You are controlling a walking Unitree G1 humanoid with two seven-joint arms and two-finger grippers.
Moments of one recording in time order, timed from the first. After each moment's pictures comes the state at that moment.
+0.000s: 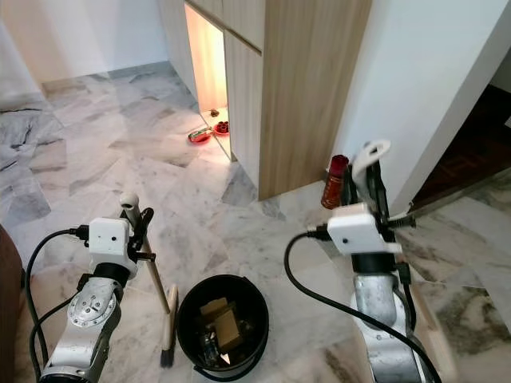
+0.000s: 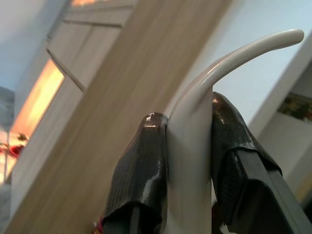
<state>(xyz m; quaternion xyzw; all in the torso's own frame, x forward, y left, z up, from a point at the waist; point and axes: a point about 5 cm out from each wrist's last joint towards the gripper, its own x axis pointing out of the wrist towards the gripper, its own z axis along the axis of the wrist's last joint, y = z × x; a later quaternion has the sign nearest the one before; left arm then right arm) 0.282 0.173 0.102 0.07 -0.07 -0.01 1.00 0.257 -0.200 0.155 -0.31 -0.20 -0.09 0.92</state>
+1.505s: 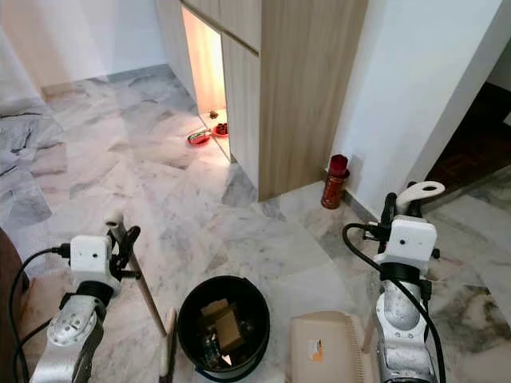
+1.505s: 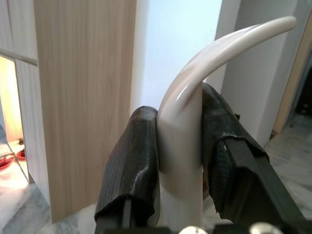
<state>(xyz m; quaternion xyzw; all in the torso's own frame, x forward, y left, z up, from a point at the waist) 0.267 0.195 0.088 0.06 -0.03 -0.01 1.00 0.273 -0.245 0.111 -0.11 -0.12 -0.17 0.97</state>
